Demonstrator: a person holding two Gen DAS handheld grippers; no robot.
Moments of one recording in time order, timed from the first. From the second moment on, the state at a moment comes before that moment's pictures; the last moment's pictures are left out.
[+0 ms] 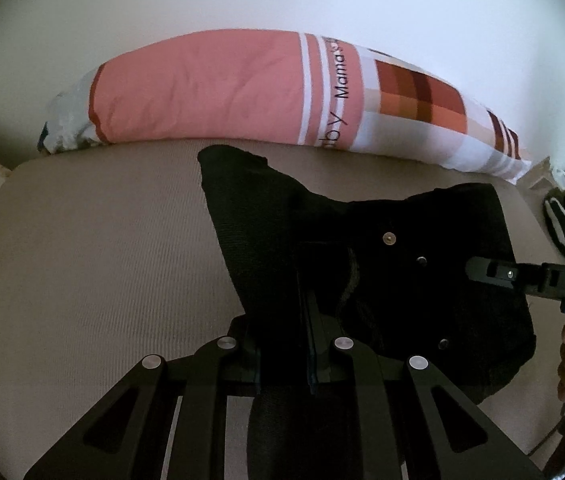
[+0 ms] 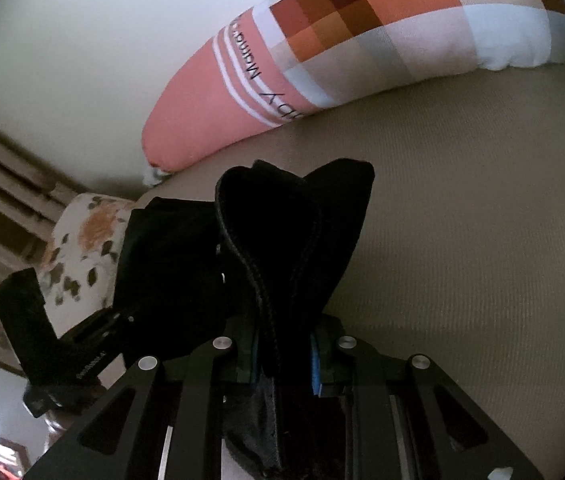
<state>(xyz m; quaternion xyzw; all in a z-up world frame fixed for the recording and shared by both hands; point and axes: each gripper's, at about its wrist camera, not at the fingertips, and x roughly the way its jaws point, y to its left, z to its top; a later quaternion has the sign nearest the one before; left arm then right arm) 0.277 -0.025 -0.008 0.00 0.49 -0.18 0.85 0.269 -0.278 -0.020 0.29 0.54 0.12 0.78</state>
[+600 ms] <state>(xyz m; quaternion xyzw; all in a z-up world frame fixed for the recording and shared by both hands) 0.269 -0.016 -0.045 0.03 0.51 -0.12 0.85 0.250 -0.270 -0.042 0.19 0.56 -0.01 0.80</state>
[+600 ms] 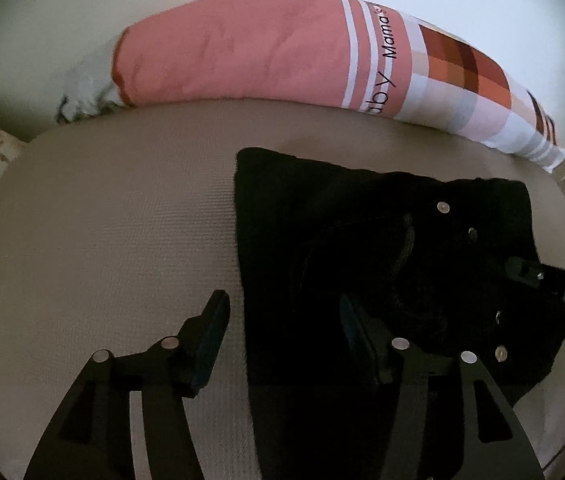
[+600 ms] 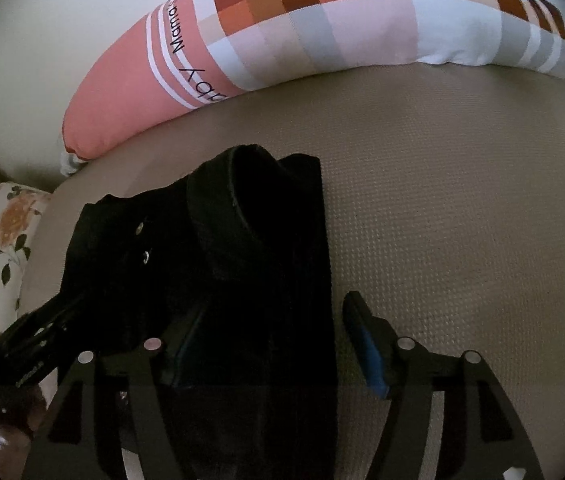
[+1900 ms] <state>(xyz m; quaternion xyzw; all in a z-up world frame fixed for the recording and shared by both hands) 0.026 -0.001 0.044 0.04 0.43 -0.02 0.90 0.043 -0.174 0.075 0.05 0.47 -0.02 0.88</state>
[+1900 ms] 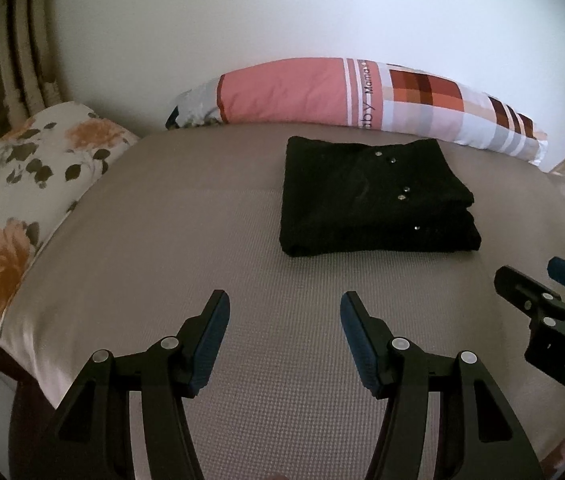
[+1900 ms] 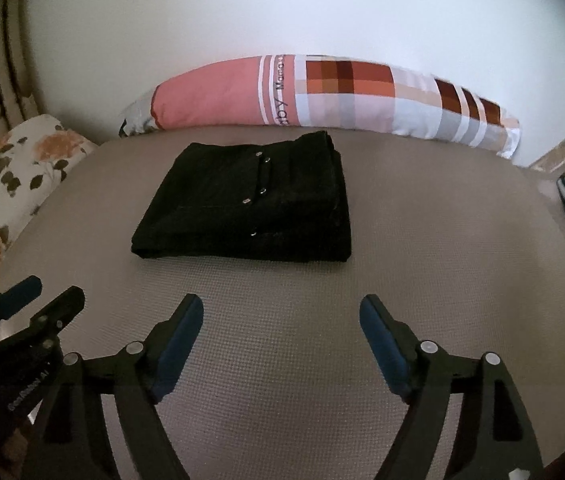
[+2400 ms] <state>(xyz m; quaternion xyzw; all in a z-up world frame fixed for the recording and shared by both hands) 0.027 -0.001 0.042 0.07 0.42 -0.02 0.90 0.041 -0.174 0.067 0.05 0.48 -0.02 0.88</state>
